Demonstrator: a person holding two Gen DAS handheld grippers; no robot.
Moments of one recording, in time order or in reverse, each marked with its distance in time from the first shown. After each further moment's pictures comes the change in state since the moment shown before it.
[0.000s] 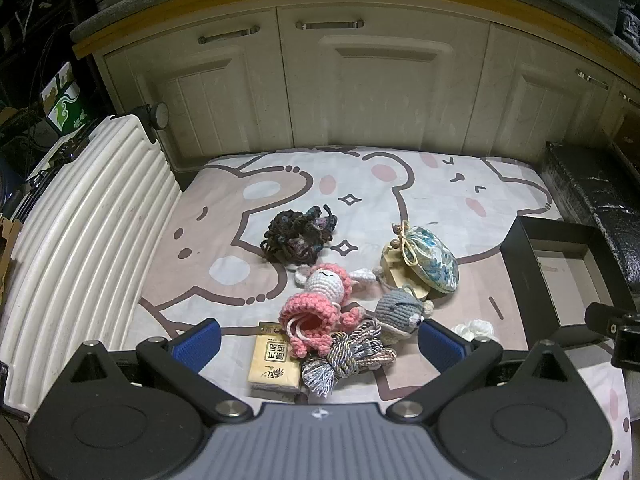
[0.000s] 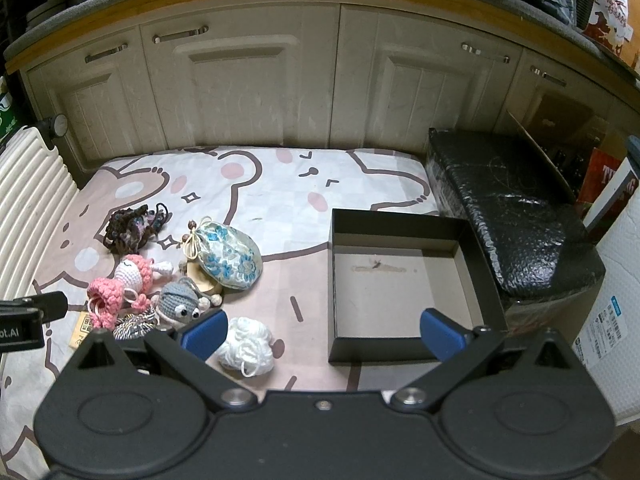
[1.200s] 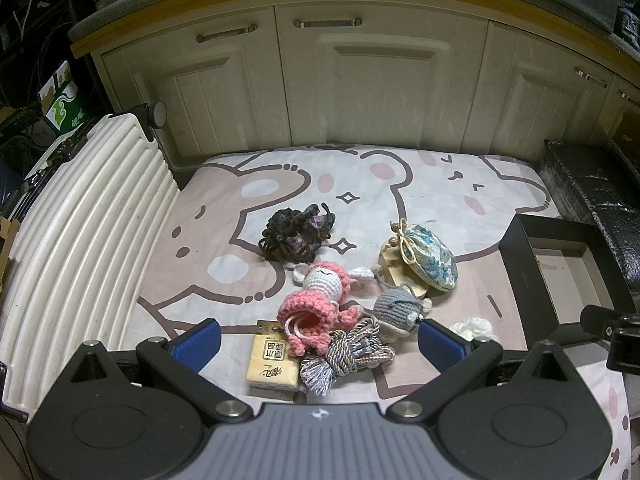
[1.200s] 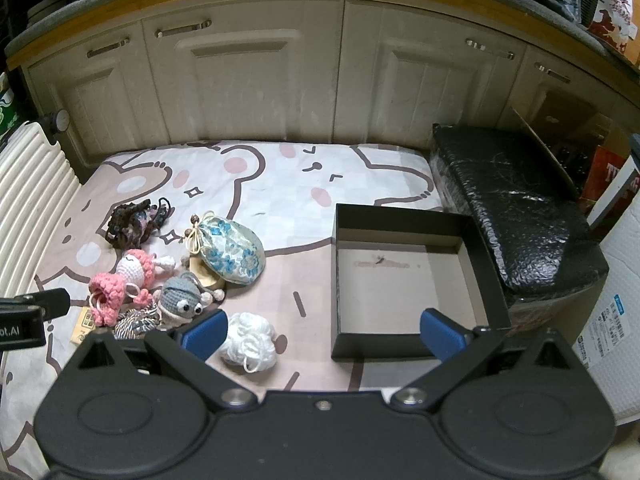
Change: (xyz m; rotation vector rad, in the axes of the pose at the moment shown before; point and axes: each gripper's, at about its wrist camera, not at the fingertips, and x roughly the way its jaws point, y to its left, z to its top) left arm 0.001 -0.002 0.000 0.031 -0.001 -0.023; right arm 0.003 0.003 0.000 -0.005 0.019 0.007
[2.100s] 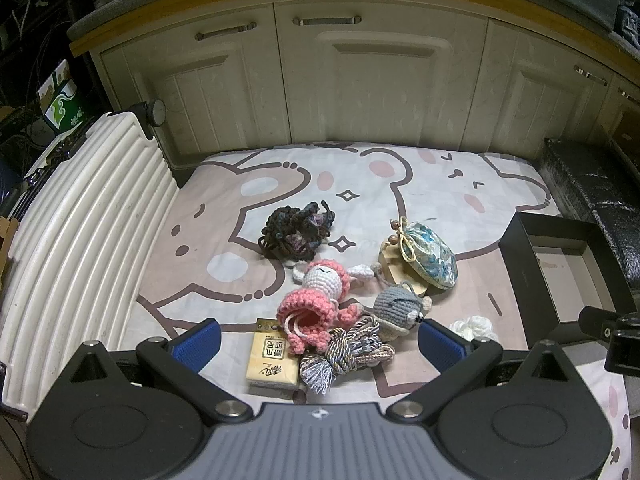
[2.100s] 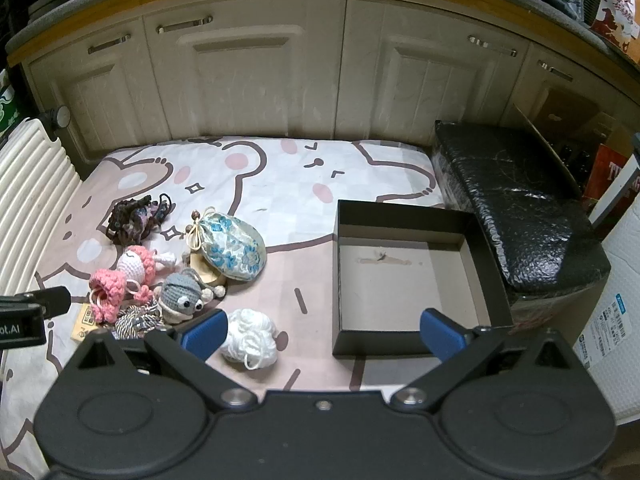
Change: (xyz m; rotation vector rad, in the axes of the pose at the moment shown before) left arm 0.000 -0.002 -0.001 0.053 -0.003 -0.035; right arm 0.002 -0.001 0.001 0.000 0.012 0.004
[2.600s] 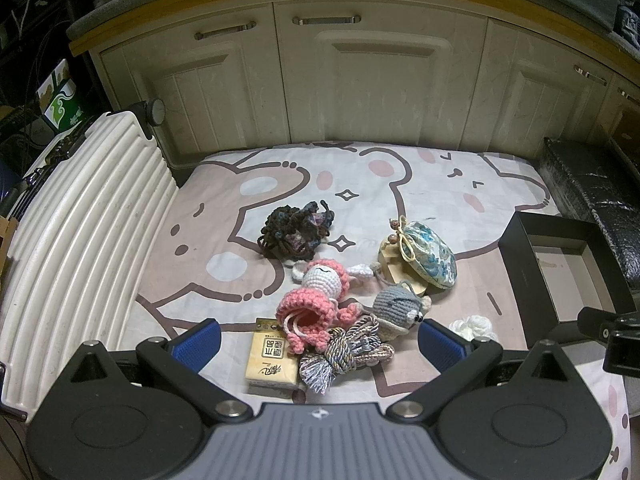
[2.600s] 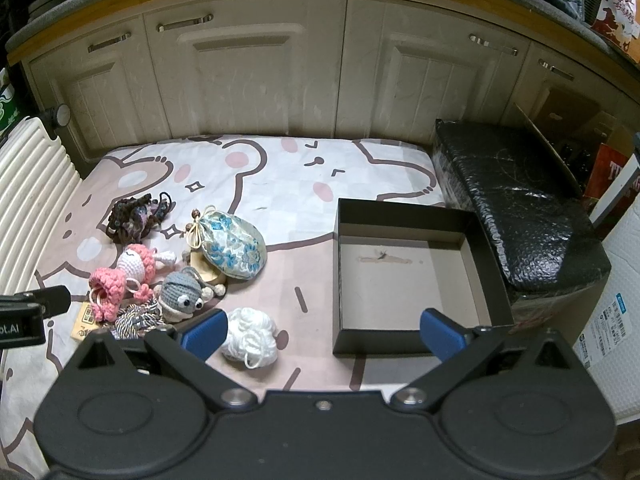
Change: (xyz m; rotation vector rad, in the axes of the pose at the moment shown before) left arm 0.000 0.000 0.001 0.084 -0.009 -0.052; right arm 0.001 0.001 -0.001 -0.001 0.003 0.000
